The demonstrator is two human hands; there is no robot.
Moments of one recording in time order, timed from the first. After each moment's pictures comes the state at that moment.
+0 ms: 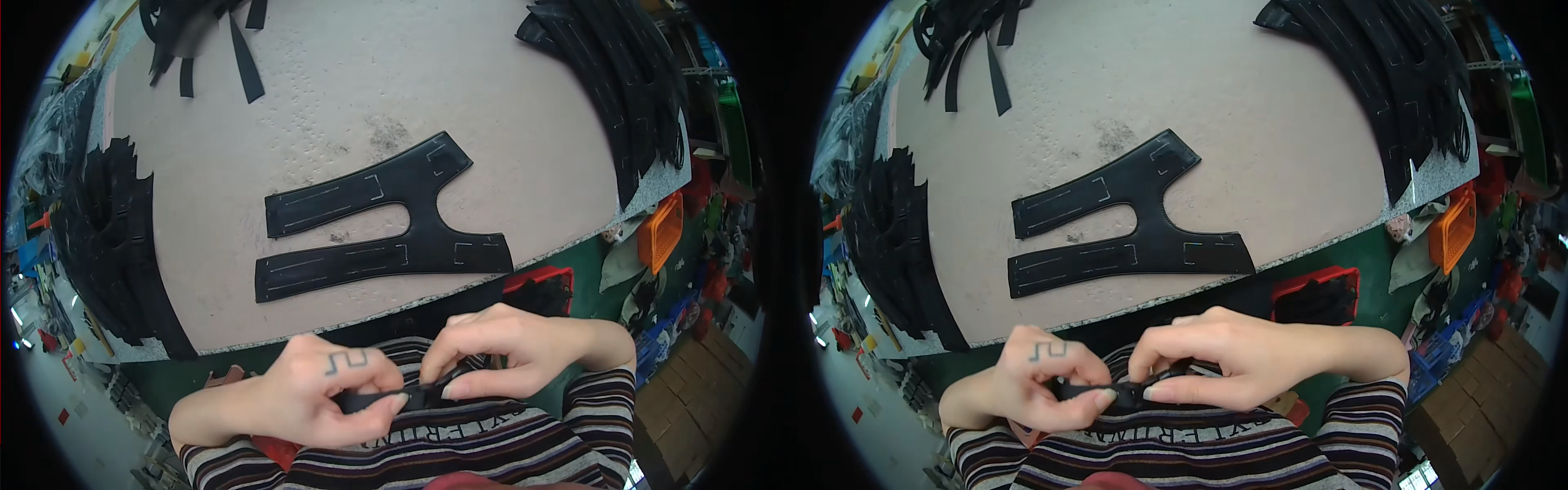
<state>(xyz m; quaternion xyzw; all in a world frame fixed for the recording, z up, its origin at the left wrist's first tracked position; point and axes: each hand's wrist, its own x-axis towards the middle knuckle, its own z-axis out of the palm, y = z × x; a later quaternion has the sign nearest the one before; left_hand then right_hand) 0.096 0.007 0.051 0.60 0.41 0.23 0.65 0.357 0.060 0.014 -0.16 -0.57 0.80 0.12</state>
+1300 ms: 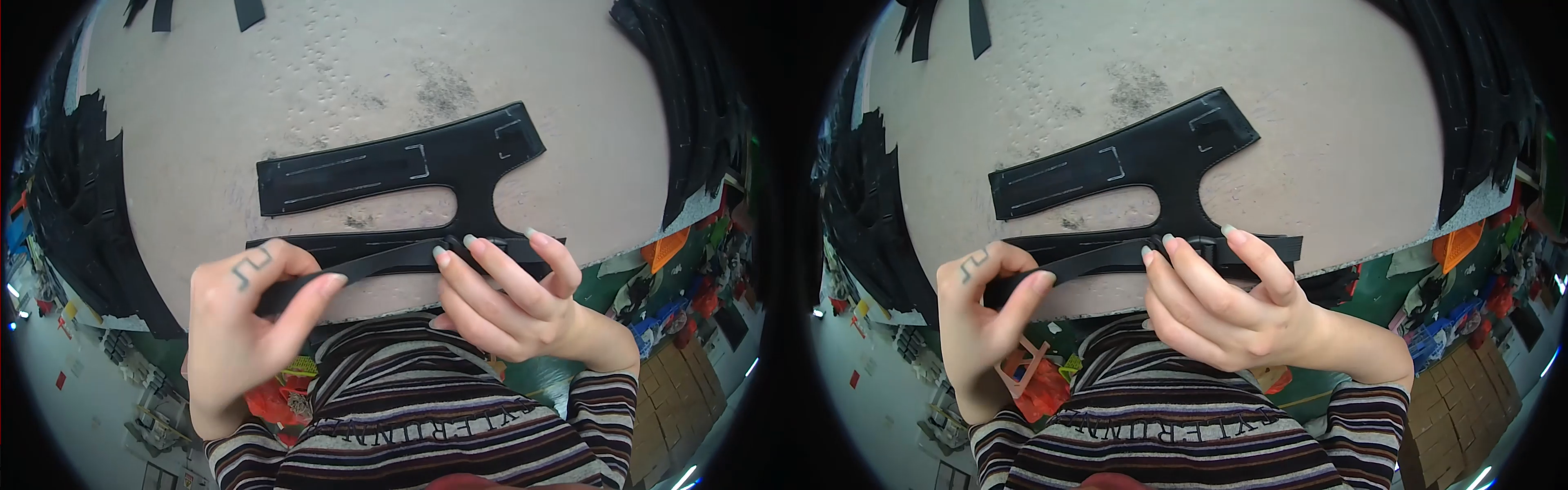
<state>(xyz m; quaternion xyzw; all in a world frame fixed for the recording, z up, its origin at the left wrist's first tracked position) 0.070 0.024 0.023 0.60 0.68 0.16 0.39 0.337 0.053 -0.038 -0.25 -0.94 0.03 0.22</state>
